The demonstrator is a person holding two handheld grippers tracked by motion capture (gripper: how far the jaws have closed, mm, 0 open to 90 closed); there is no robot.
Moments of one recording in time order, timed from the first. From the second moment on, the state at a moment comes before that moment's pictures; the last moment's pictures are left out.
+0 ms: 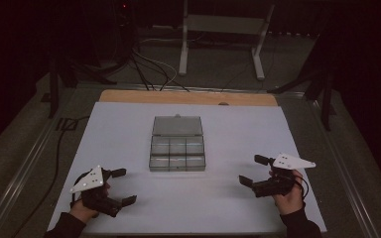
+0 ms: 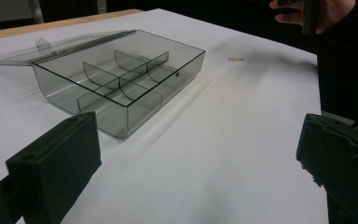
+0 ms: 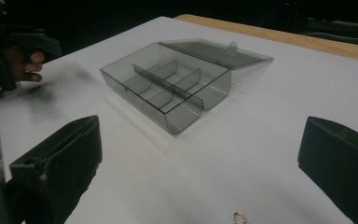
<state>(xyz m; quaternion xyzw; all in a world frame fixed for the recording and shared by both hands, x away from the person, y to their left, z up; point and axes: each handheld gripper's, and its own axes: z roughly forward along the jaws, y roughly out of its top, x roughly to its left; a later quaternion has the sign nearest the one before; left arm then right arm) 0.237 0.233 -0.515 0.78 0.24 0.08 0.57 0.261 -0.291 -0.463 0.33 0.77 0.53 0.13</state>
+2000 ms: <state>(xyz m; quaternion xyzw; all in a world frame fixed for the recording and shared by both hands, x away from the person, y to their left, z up) 0.237 0.235 -0.514 0.78 0.24 0.08 0.58 0.301 -0.289 -0.507 0.41 0.83 0.37 0.05</state>
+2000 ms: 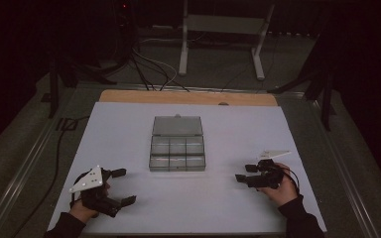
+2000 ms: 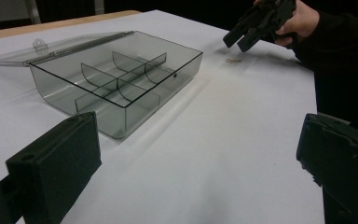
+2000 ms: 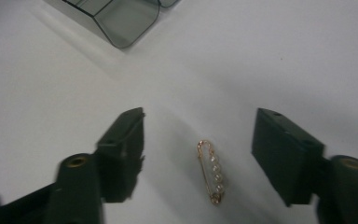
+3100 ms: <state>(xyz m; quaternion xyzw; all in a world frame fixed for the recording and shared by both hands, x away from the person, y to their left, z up) 0.237 0.235 -0.514 0.78 0.24 0.08 0.58 0.299 -0.281 -0.516 0.39 0.87 0.29 0.08</state>
